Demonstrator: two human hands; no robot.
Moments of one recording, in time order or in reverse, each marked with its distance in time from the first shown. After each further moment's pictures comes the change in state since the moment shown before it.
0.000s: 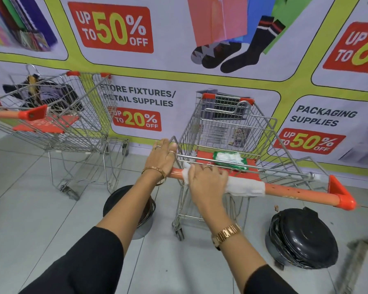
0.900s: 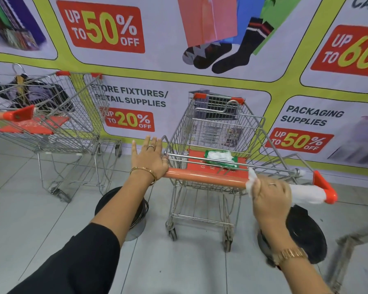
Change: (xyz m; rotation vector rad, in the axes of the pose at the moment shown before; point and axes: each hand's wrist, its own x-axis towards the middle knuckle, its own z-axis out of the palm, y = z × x) left_hand -0.003 0.005 -0.001 0.630 -0.004 0.087; right_hand -0.027 0.161 0.005 -0.060 0.177 0.148
